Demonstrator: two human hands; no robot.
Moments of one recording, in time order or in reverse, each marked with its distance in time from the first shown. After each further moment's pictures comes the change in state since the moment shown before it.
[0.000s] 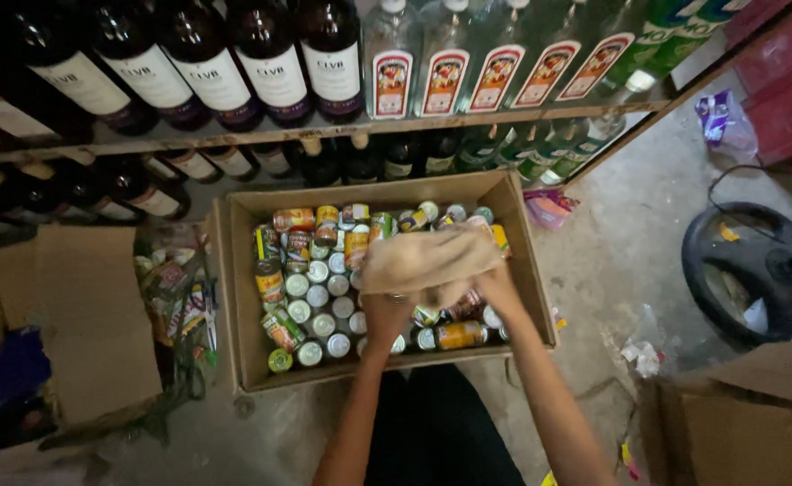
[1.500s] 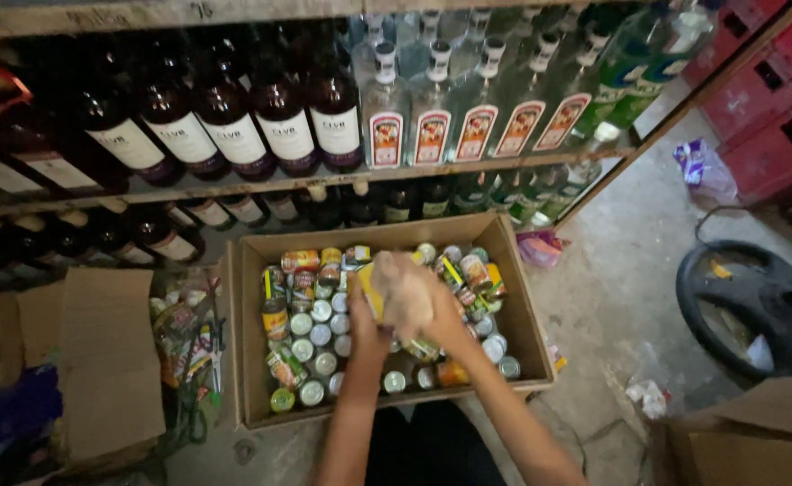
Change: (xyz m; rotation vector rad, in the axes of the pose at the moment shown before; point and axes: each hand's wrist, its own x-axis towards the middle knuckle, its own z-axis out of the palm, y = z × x) left_hand 0.042 0.039 -0.005 -0.960 -0.028 -0.687; right_hand -0.005 -0.095 0.096 -0.044 -0.087 -0.147
